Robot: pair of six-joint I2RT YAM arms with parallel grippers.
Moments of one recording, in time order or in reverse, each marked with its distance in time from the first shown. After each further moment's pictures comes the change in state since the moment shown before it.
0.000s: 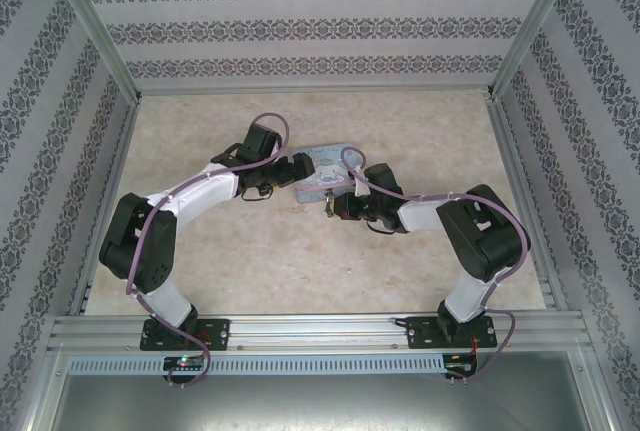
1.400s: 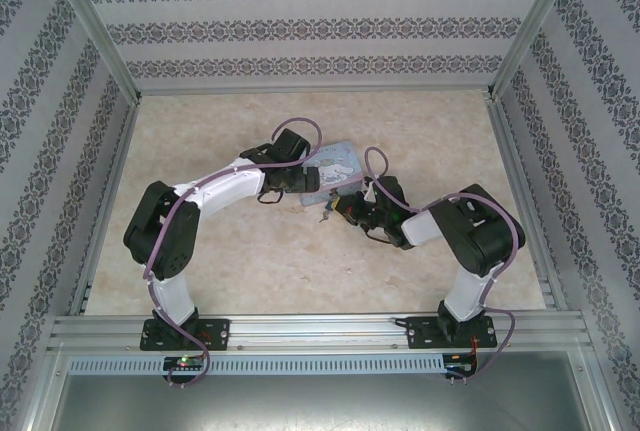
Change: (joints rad) left arm -0.126 0.141 0.137 -0.191 -0.331 0.179; right arm -0.005 0.045 -0.161 0.405 0.000 0.571
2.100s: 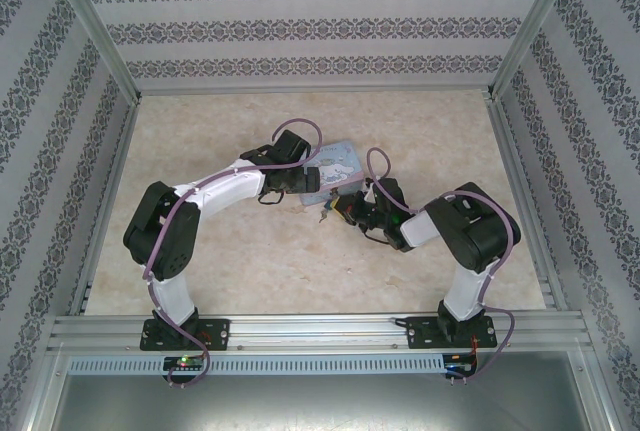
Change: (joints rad) left arm -0.005 -0.003 -0.012 0.020 -0.003 -0.006; right arm 0.002 0.033 -0.016 0.091 0.008 0.096
